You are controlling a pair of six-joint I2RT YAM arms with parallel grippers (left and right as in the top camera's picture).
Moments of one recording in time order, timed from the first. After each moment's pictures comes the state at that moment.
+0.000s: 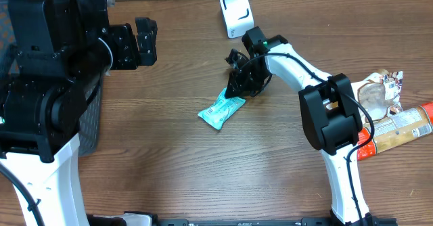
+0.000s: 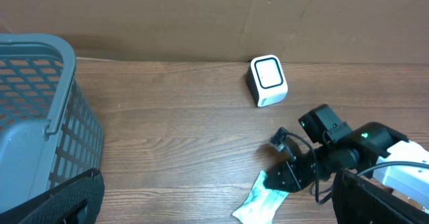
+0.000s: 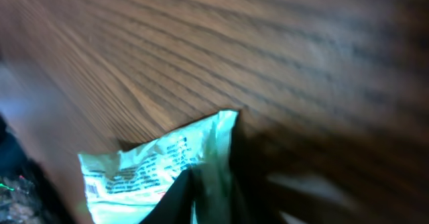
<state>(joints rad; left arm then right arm) -0.13 1.51 2.31 -1.42 0.01 -0.15 0.42 2.39 1.84 -0.94 -0.64 0.09</state>
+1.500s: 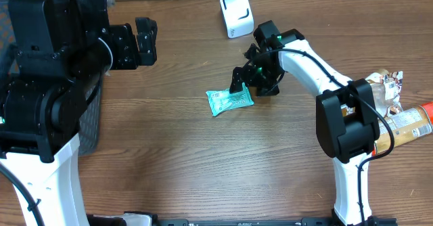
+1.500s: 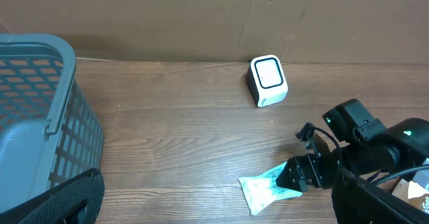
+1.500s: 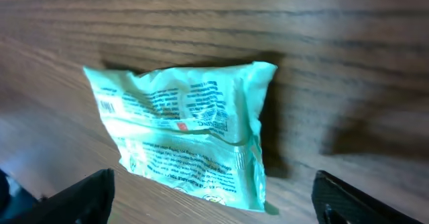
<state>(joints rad) -0.13 1.51 2.31 -1.42 0.01 -0.15 0.37 2.26 1.79 -1.04 -0.50 0.24</state>
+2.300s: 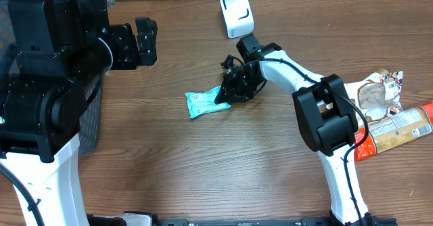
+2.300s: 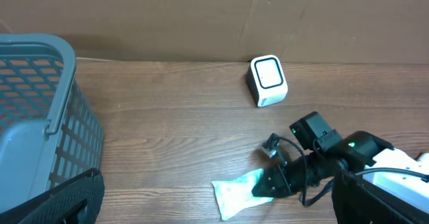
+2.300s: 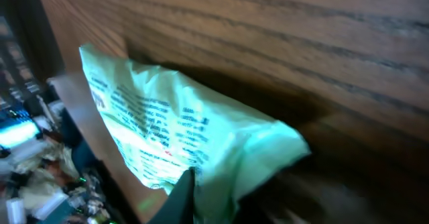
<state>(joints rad) -0.13 1.51 2.31 -1.42 0.01 -0.15 0.45 2.40 1.79 -0.85 -0.79 0.26</state>
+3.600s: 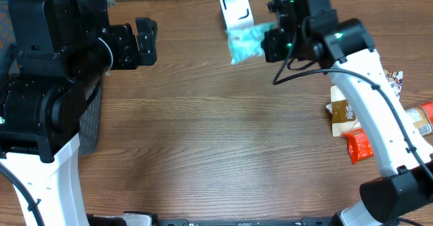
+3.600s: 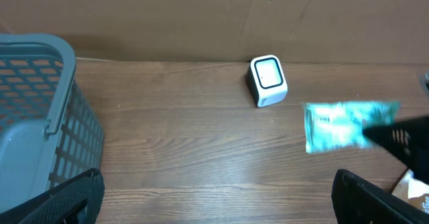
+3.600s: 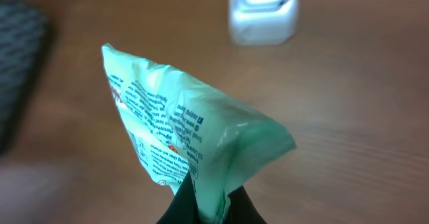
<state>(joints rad) -0.13 1.51 2.31 -1.42 0.01 -0.15 0.39 1.75 1.82 -0.95 -0.13 0.15</state>
